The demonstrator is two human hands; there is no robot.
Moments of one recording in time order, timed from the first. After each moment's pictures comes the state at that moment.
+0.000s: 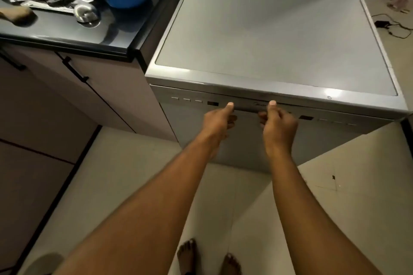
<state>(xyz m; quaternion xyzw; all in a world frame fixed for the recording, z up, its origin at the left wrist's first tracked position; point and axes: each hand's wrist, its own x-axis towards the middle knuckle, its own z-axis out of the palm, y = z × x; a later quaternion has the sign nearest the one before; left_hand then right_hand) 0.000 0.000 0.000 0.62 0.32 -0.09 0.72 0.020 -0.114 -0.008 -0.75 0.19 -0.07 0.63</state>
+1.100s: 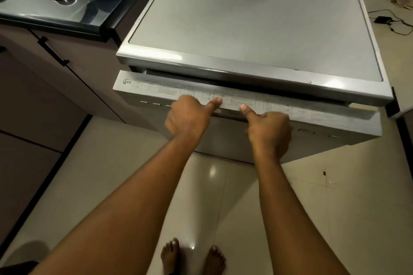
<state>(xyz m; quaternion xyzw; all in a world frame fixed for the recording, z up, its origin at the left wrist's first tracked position) -0.010 -0.027 -0.001 0.86 0.38 0.00 0.34 0.004 -0.157 -0.021 -0.87 0.21 0.00 0.44</state>
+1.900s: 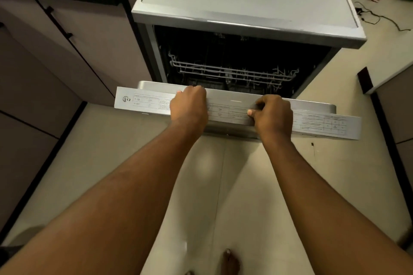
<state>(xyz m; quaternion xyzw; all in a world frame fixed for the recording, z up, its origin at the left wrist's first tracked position) -0.146 -0.022 -0.018 0.98 0.15 0.00 0.16 -0.117 -0.184 -0.033 -0.96 0.07 -0.02 0.28</state>
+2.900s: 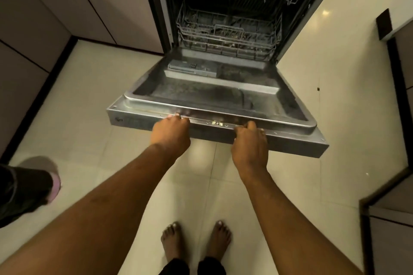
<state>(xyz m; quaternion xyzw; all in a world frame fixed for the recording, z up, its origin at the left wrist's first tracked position) -0.400 -0.047 -0.196 0.98 0.07 -0.18 0.03 -0.381 -0.222 -0.204 -0.99 -0.04 0.12 0.08</state>
